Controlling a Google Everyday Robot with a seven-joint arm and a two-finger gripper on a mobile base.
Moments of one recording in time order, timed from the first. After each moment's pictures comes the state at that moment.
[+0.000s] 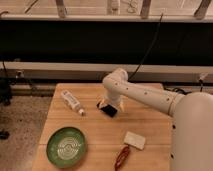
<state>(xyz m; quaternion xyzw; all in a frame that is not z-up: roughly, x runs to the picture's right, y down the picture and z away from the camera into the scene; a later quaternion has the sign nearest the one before) 0.043 0.128 0.877 -0.24 -0.23 -0.57 0.75</state>
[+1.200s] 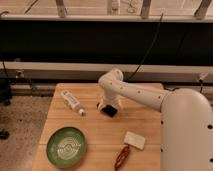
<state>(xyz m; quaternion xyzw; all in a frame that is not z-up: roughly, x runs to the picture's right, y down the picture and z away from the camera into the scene) 0.039 0.130 0.902 -0.24 -0.24 -0.66 0.67</state>
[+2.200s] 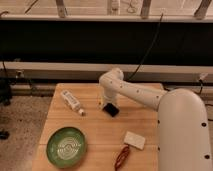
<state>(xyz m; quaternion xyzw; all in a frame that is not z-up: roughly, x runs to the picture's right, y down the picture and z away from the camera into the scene) 0.031 0.118 0.911 -0.21 -0.26 -0.68 0.65</state>
